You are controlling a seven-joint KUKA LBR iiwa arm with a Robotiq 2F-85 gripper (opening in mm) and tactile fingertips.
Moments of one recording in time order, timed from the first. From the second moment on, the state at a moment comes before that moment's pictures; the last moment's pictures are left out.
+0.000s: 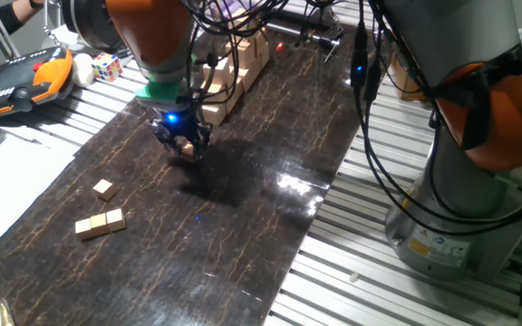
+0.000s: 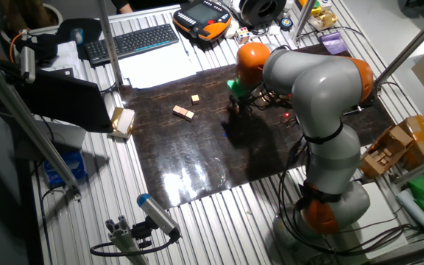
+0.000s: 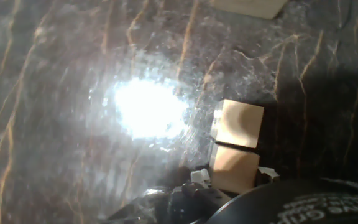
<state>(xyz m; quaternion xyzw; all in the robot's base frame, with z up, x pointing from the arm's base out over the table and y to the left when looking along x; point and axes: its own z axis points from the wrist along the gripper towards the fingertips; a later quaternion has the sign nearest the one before) 0.570 0.052 0.040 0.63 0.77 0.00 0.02</state>
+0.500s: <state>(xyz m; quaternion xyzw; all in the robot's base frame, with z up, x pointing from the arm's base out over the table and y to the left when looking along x) 0.571 0.050 0.041 0.64 0.76 0.00 0.02</state>
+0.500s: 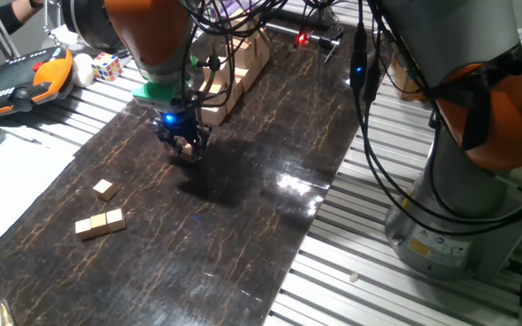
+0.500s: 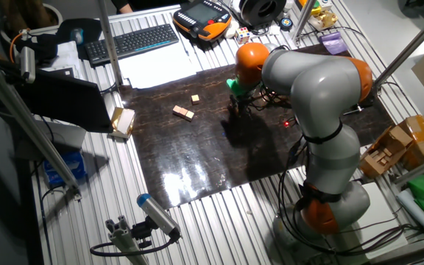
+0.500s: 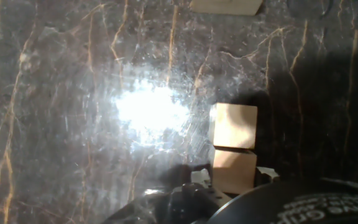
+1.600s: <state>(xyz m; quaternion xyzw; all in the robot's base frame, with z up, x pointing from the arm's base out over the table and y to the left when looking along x) 0.596 0.101 0.098 0.61 0.79 0.02 -0.03</state>
